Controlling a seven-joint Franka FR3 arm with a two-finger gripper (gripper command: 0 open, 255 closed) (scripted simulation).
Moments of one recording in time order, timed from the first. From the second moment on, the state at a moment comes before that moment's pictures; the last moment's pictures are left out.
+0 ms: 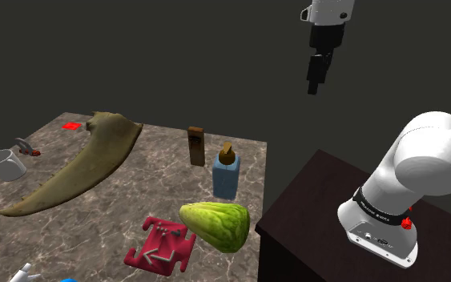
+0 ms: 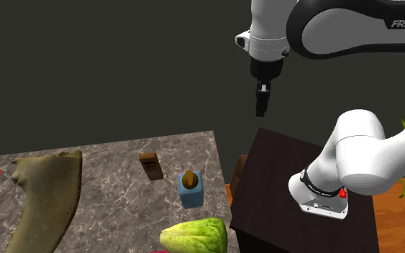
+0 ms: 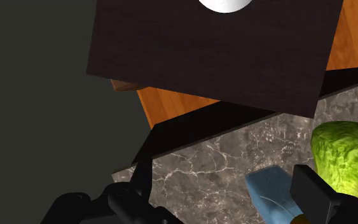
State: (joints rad) arm 0.01 -0.74 -0.05 -2.45 -0.03 1.56 -0.17
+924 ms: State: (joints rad) arm 0.08 -0.43 0.04 -2.46 0.04 1.99 -0.09
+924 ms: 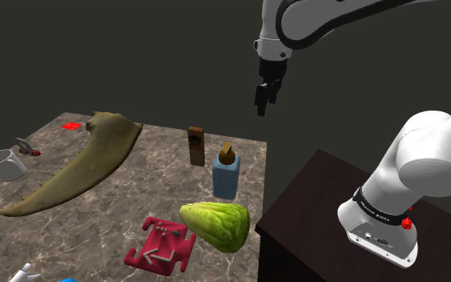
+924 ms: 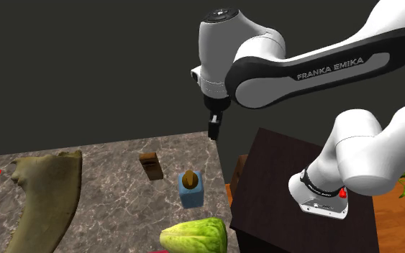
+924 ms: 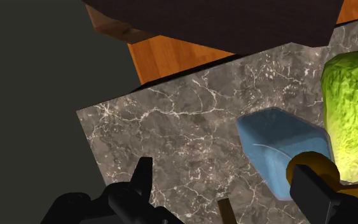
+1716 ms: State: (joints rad) arm 0.12 0.00 0.11 -2.25 0.02 2.30 -0.01
